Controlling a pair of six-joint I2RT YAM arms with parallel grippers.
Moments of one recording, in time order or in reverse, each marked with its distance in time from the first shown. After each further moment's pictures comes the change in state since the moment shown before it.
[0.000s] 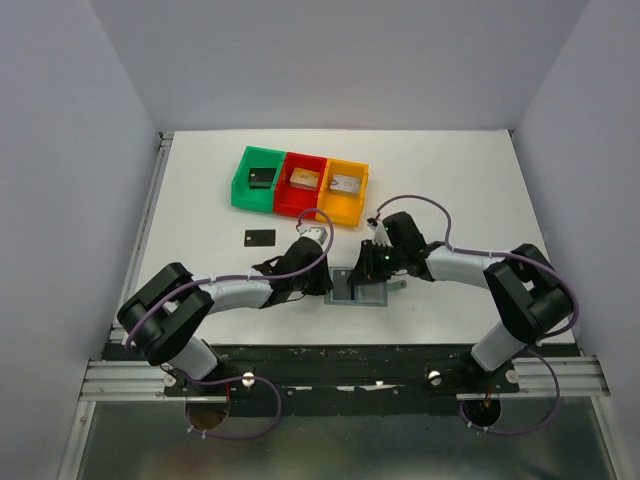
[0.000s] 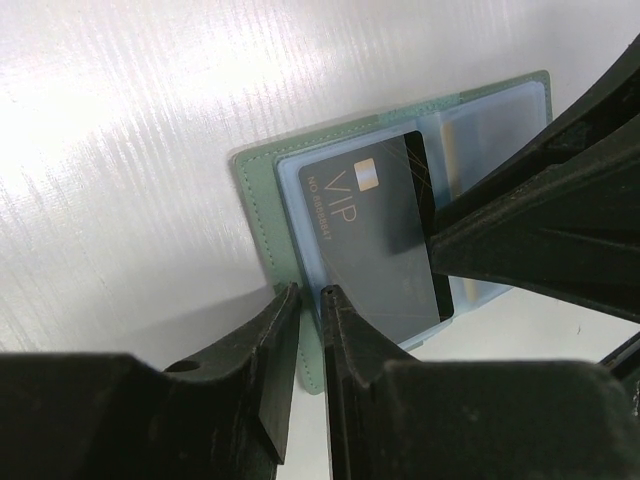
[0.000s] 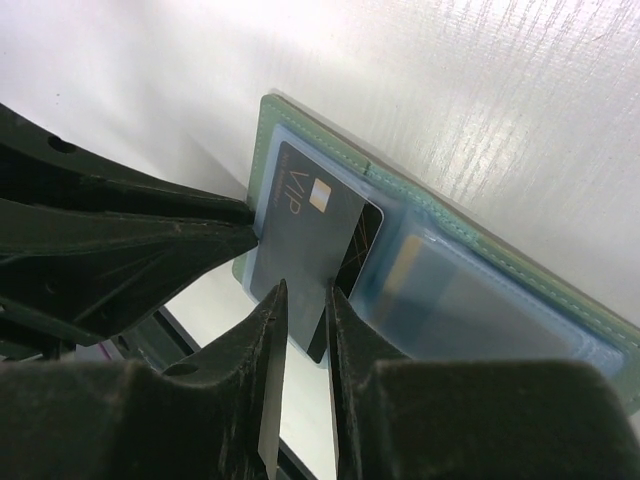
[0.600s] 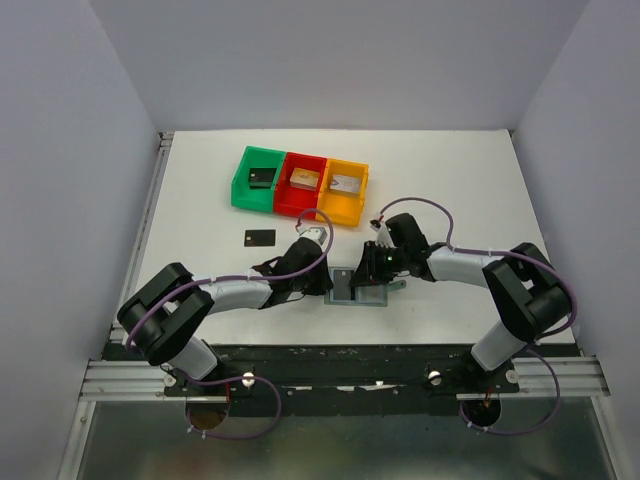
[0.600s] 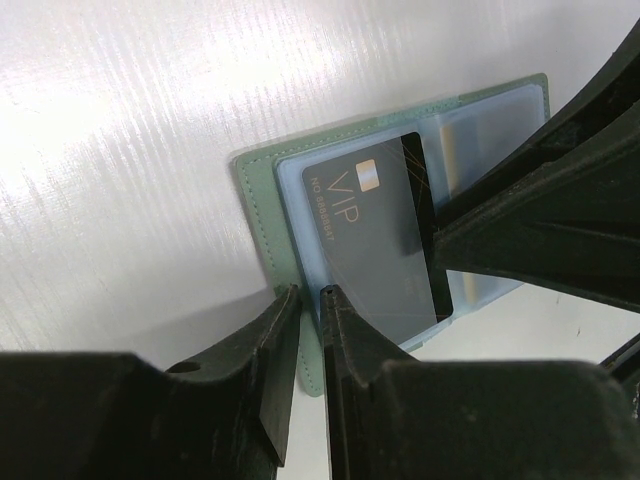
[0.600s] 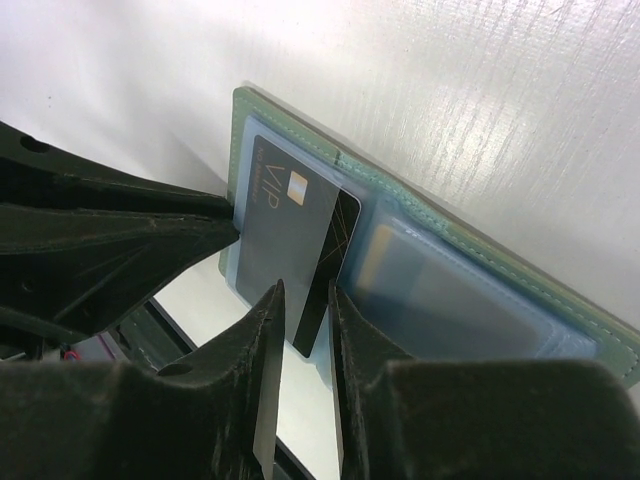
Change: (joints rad) left arm 0.000 0.000 -0.010 0.020 -0.004 -0.002; right arm -0.023 0.013 -0.019 0.010 -0.017 0.010
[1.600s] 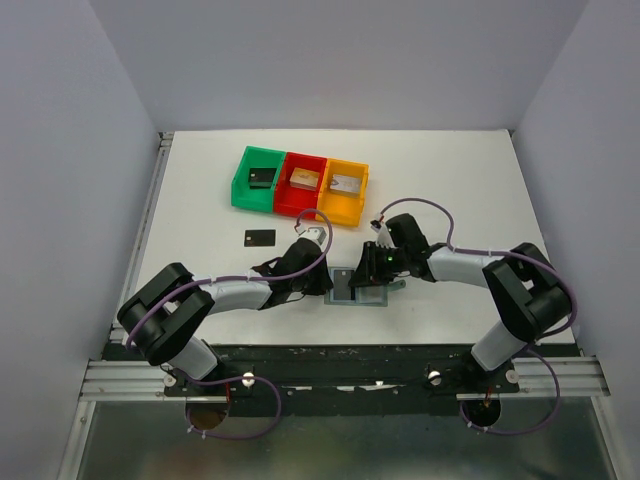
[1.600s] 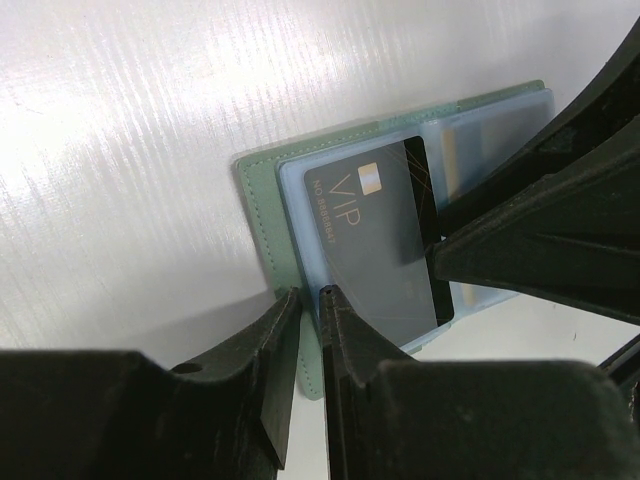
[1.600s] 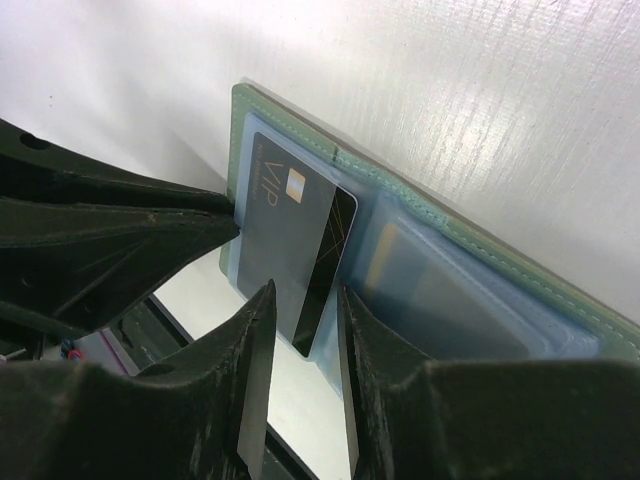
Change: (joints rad) left arm 0.001 0.001 -0.009 0.020 -0.002 -0.011; right arm -0.002 -0.005 -0.005 -0.001 -0.002 0.006
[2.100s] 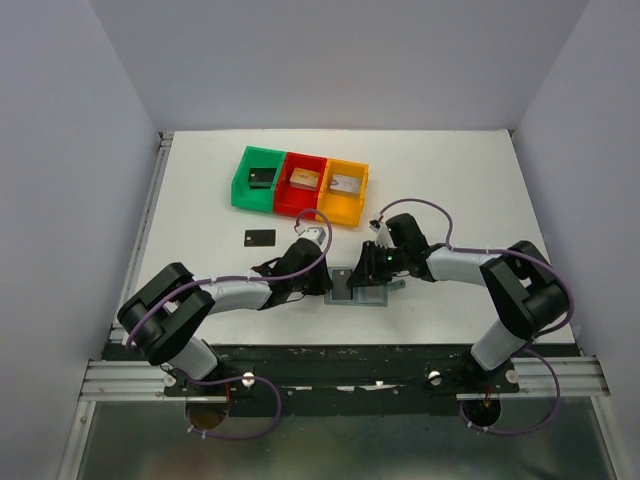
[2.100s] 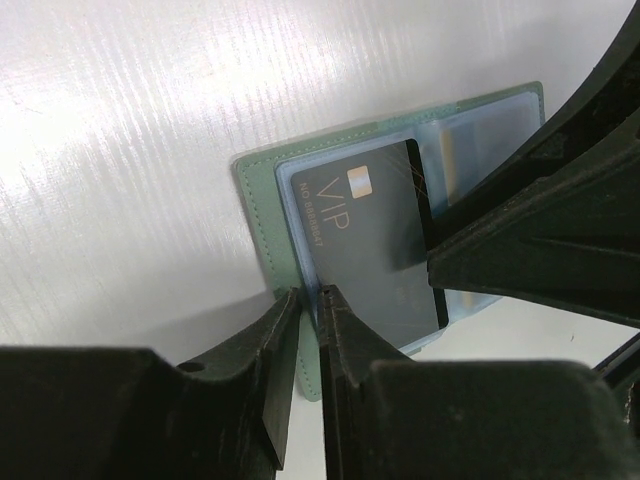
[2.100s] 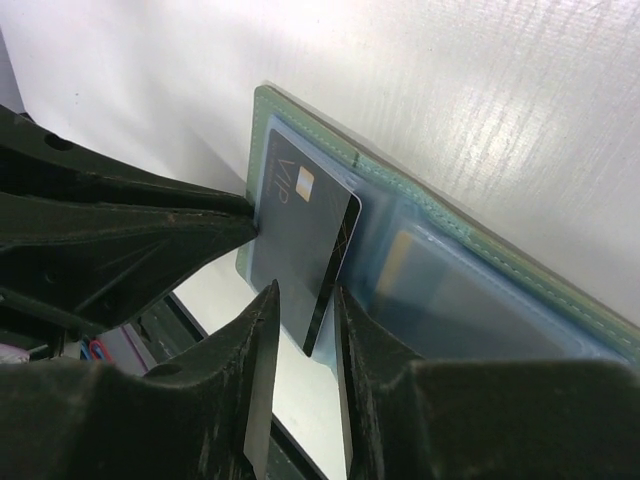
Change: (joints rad) left arm 0.001 0.002 -0.004 0.010 0.000 -0.006; right arm 0.000 0.023 -0.001 0.038 -0.045 0.019
